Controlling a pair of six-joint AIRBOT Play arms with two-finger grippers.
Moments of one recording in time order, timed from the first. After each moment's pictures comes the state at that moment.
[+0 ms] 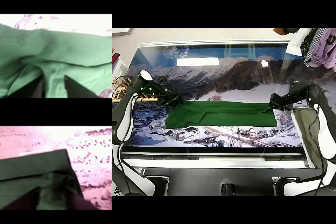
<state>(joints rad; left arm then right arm) 0.07 -1.95 1.79 1.10 -1.49 -1.63 -0.17 -1.68 1.38 2.03 -1.13 -1.58</state>
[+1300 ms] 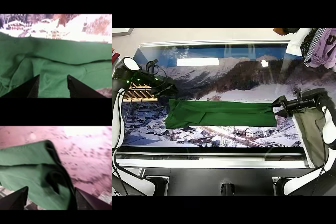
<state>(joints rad) 0.07 -1.83 1.86 1.13 -1.47 -1.63 -0.36 -1.89 1.44 2.33 -1.39 -1.75</state>
